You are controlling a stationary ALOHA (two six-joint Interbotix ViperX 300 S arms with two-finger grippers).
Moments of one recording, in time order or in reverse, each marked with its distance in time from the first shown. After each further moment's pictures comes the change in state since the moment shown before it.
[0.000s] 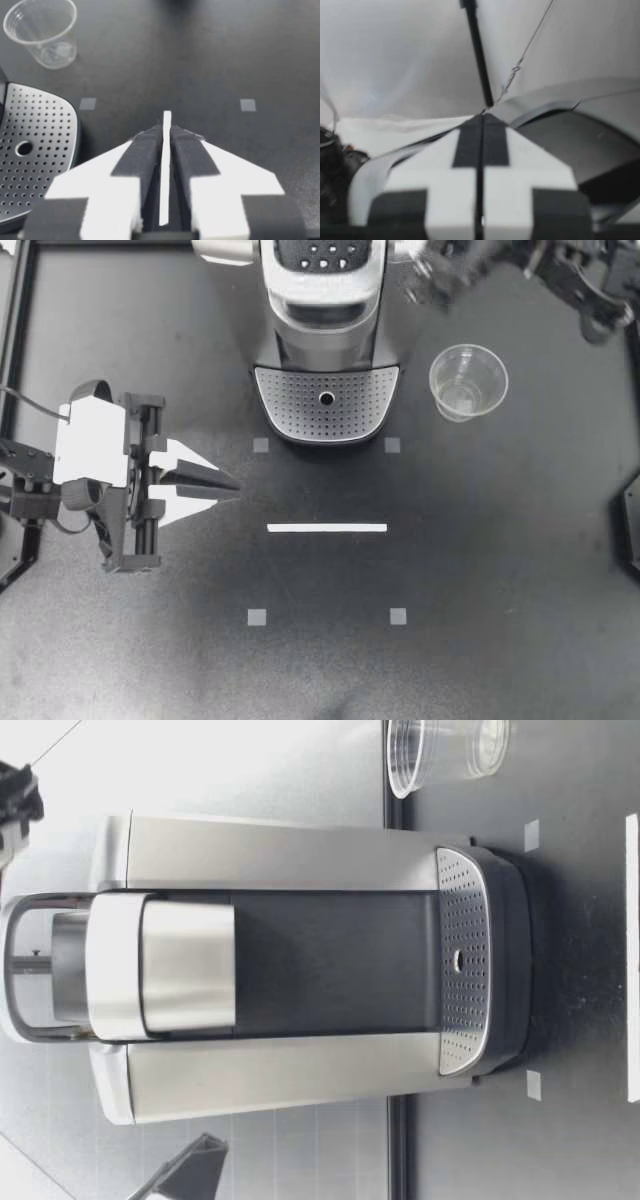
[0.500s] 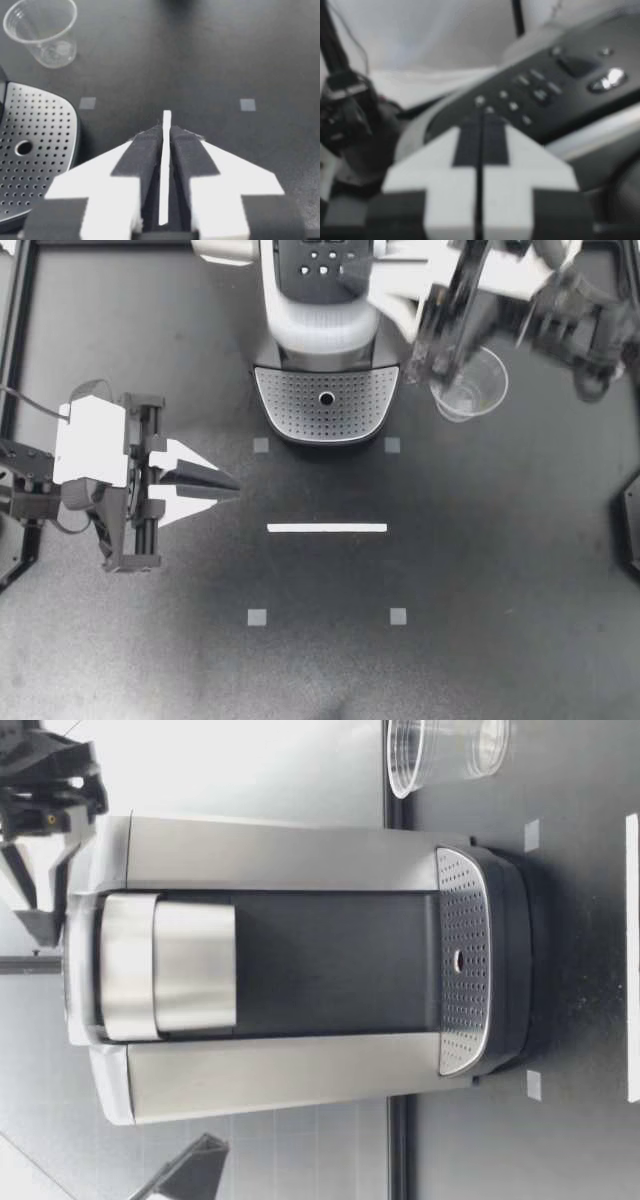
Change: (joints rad) left arm 0.000 0.000 0.000 0.003 -0.002 -0.002; right arm 0.086 0.017 0.133 0.011 -0.040 0.054
